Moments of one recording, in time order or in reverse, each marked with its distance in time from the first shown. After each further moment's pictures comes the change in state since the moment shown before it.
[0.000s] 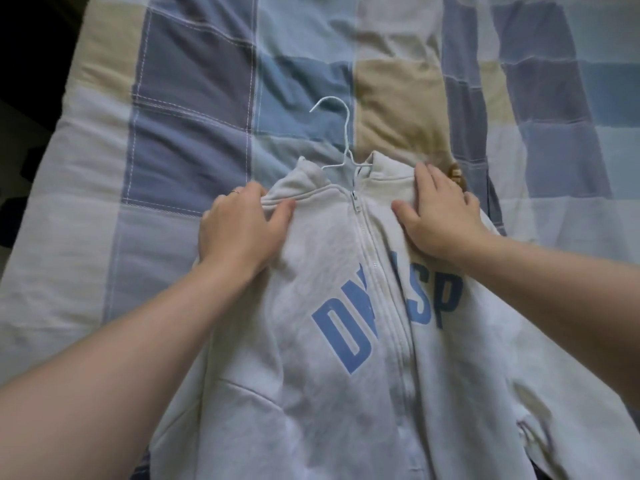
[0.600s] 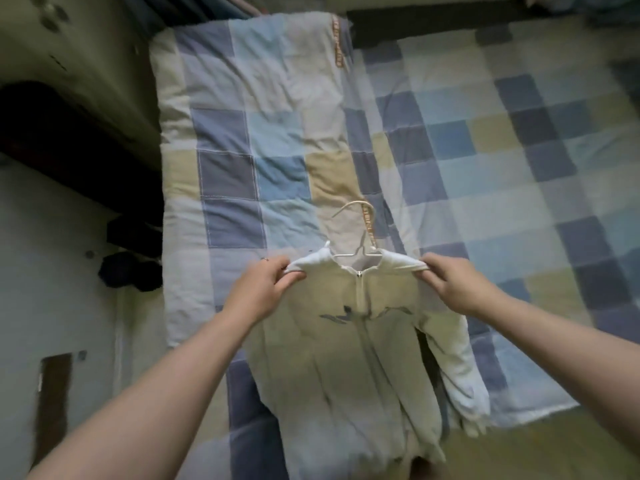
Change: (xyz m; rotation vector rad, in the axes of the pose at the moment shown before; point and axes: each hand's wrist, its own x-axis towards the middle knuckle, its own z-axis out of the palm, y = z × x) left_hand -0.125 0.041 -0.244 -0.262 -0.463 0.340; right_hand -0.276 0.001 -0.237 0.243 -0.187 0.080
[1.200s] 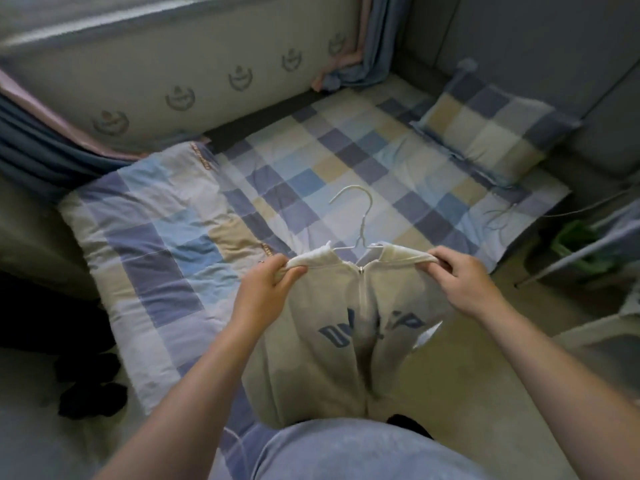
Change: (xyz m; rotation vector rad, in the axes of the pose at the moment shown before) left_hand -0.180 0.249 -0.036 -0.094 0.042 0.490; right_hand -0.384 0.012 -0.072 0.386 0.732 0.181
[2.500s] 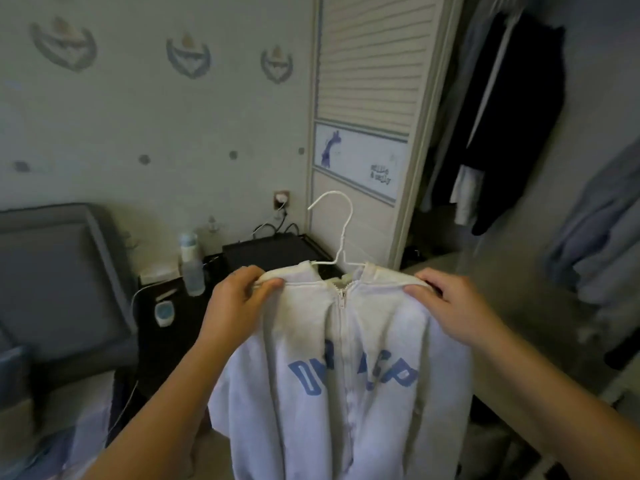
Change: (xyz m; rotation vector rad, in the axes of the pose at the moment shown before) left_hand 0.031 0.784 0.583 -0.428 -0.847 1.137; right_hand -0.385 0.328 -0.555 -0.256 1.136 0.805
